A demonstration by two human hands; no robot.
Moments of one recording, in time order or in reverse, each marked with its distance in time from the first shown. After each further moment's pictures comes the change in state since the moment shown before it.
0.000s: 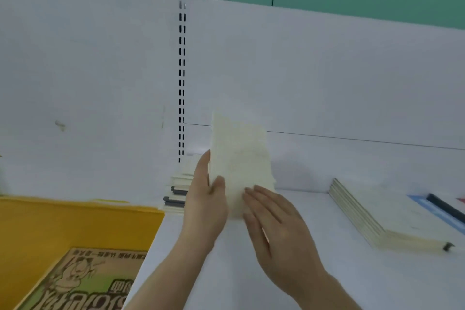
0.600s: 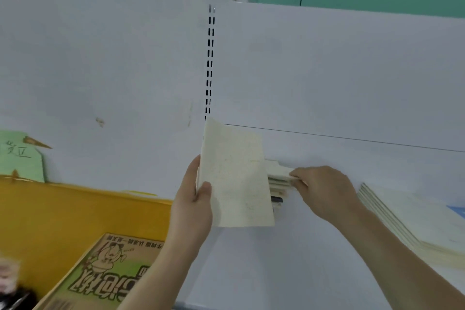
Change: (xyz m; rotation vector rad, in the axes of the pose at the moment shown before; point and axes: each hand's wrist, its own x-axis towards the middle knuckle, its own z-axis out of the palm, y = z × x) left_hand -0.010 -0.013 -0.055 0.039 0.093 -0.041; right_hand 0.065 0.071 -0.016 -0.347 -0.428 0.259
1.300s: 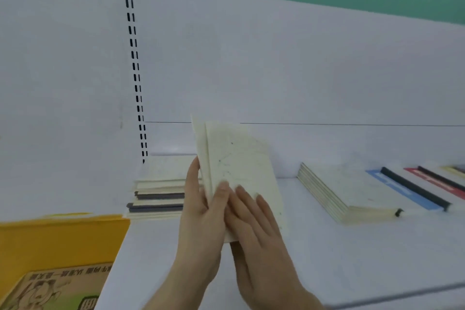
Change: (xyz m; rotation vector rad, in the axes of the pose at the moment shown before) left_hand -0.028 0.011 0.083 -0.465 -0.280 0.013; right_hand -0.106 -0.066 0.027 0.400 0.417 -0.245
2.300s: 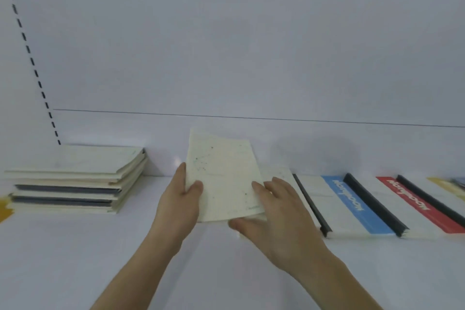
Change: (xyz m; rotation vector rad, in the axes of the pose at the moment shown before) left_hand 0.027 -0.099 0.203 0.609 0.120 -0.137; right_hand -0.048 0.240 -0.164 -0.097 -0.407 0.423
